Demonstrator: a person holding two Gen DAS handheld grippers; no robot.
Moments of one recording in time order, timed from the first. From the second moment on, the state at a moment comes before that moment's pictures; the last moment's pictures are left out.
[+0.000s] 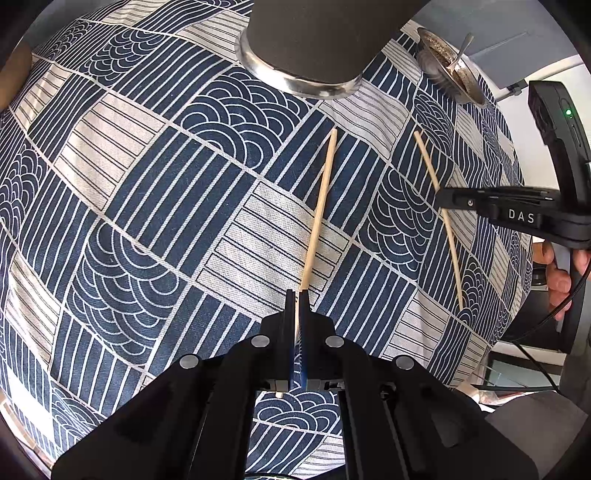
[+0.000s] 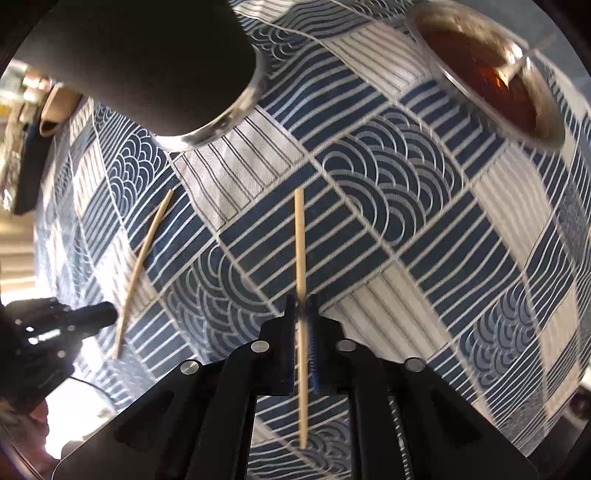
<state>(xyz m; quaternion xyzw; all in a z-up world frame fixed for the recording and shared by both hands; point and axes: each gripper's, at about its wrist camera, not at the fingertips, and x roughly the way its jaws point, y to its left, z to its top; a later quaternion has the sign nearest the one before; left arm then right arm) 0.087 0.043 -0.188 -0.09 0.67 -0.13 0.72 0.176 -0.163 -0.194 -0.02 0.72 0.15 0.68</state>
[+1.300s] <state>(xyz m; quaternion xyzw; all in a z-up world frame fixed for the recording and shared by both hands) 0.095 0.045 -0.182 -0.03 0.67 -0.15 0.72 0.135 -0.188 -0.188 -0.05 0.68 0.20 0.70</state>
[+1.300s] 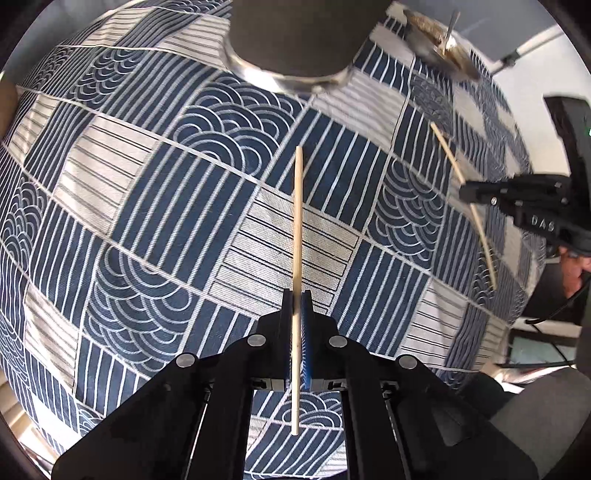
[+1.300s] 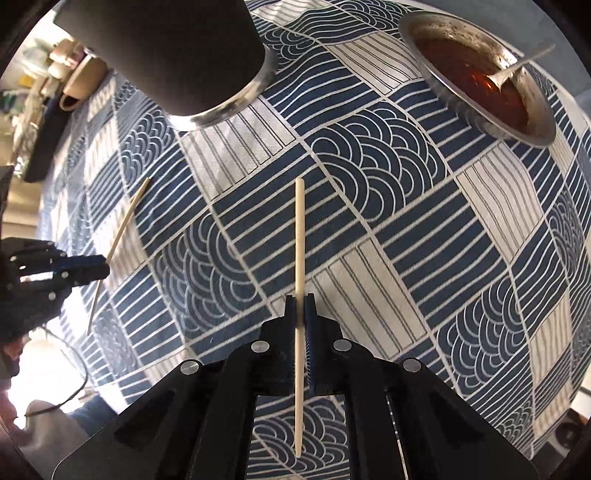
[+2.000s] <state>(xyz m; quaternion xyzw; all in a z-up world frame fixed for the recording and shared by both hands) 0.117 0.071 -0.096 0.05 0.62 -0.07 0.78 0.162 -0.146 -0.098 -0.03 0.60 0.31 0.74</state>
